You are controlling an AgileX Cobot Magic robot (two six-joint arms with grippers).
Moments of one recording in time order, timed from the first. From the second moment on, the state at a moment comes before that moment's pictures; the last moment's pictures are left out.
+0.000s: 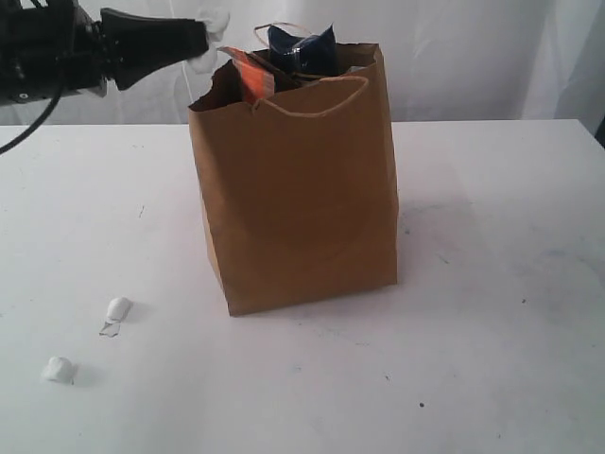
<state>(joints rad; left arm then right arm) -0.12 1.63 -1.11 -1.79 1.31 1.84 -0.11 0.01 0.00 -0.04 0.35 -0.10</state>
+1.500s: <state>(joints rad) -0.12 1.67 -1.11 -1.77 1.29 1.89 -0.11 0.01 0.00 -0.04 0.35 -0.10</state>
